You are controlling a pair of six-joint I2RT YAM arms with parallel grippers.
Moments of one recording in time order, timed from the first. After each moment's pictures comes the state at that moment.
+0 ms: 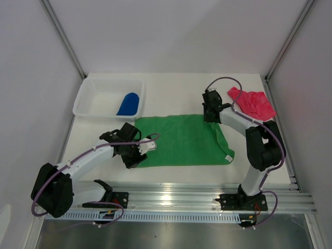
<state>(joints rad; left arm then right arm) -0.53 1.19 0.70 -0.80 0.21 0.58 0.39 1.78 1.20 -0.35 0.27 0.24</state>
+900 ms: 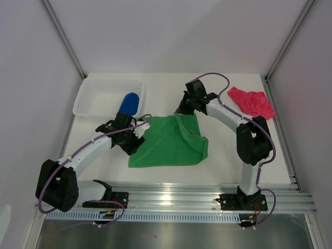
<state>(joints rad) -0.39 1.23 0.79 -0.69 0.13 0.42 0.53 1.91 1.53 -0.42 -0.10 0.81</state>
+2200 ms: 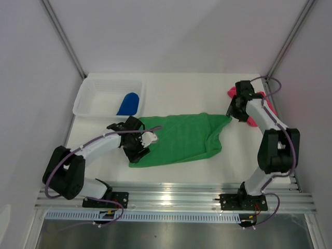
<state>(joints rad) -0.49 1.42 0.80 -0.73 0.16 0.54 0.07 1.77 1.40 -0.70 0.23 0.44</state>
